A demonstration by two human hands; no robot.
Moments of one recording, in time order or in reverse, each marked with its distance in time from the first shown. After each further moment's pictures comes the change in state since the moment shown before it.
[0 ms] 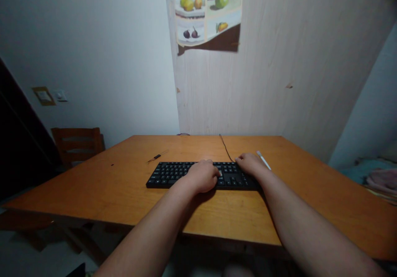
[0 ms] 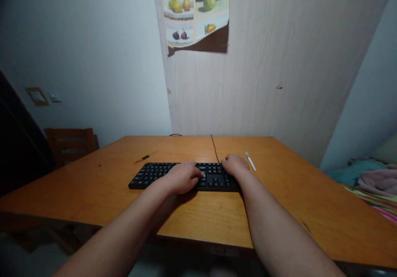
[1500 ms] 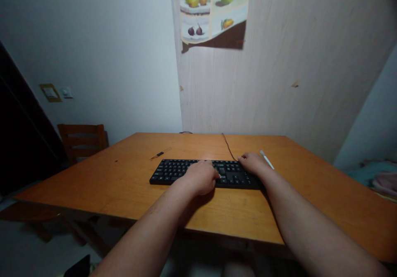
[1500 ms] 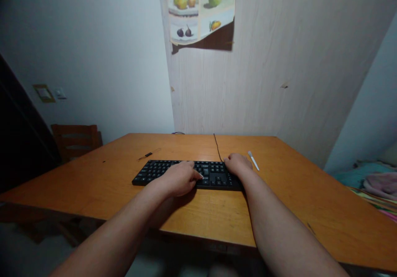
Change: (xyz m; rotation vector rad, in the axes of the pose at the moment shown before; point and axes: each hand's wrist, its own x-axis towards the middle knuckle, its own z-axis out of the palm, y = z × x) left_hand -0.021 0.005 -0.012 0.016 -0.036 -0.041; right_hand -0.001 0.001 0.000 -0.002 -0.008 -0.016
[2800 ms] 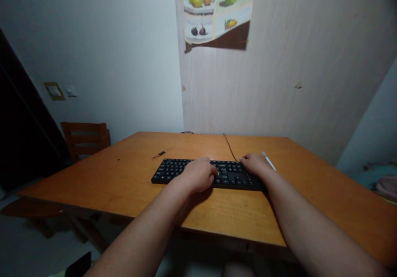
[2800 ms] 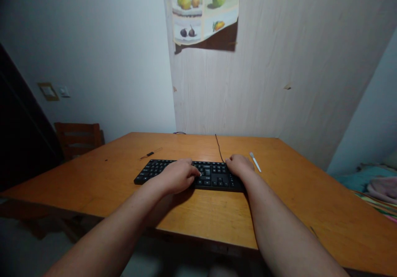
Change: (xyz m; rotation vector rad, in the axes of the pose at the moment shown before) left_hand -0.003 -0.016 0.002 -0.026 0.059 -0.019; right_hand 0.003 0.002 0.004 0.013 0.042 -0.029
